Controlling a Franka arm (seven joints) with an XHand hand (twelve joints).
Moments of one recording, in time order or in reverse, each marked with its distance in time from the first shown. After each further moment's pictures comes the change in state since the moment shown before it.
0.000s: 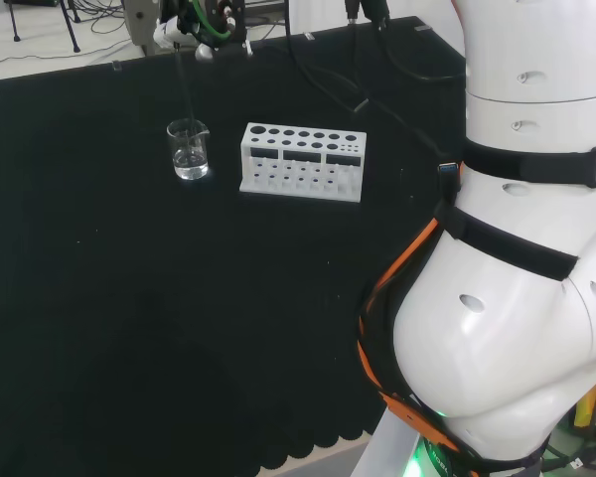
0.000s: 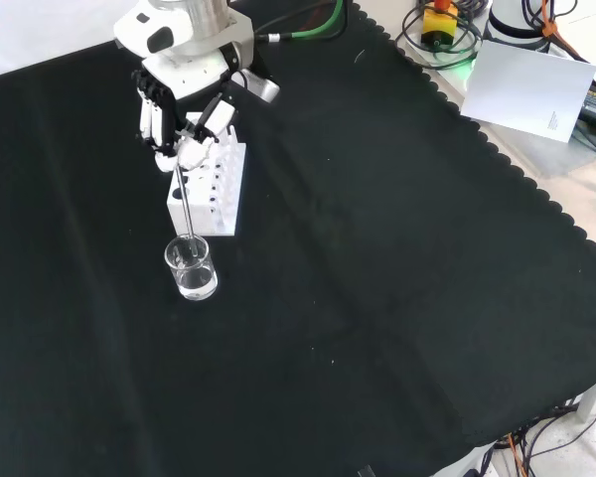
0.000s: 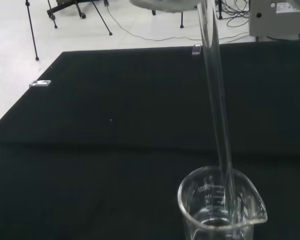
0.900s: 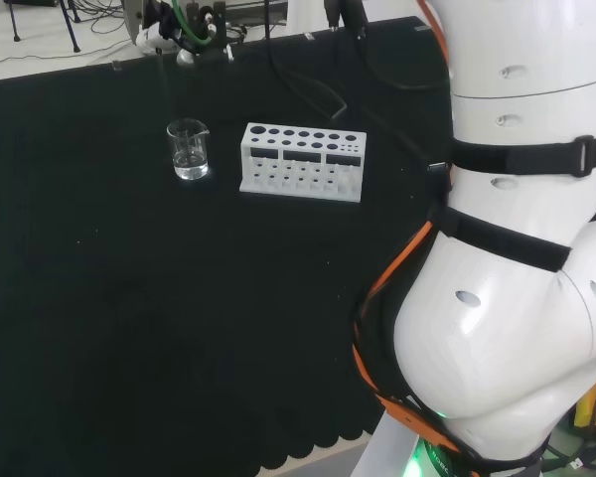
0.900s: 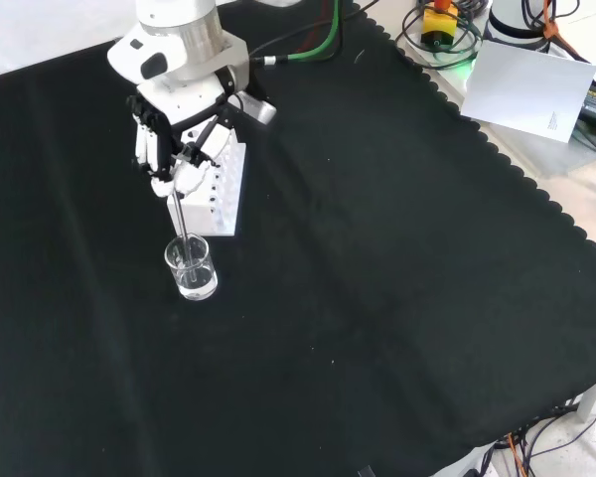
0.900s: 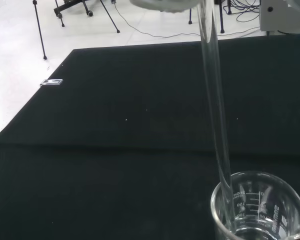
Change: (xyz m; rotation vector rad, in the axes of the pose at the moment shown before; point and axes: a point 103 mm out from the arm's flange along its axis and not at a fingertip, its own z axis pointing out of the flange) arm 0.018 0.026 0.016 0.005 0.026 -0.004
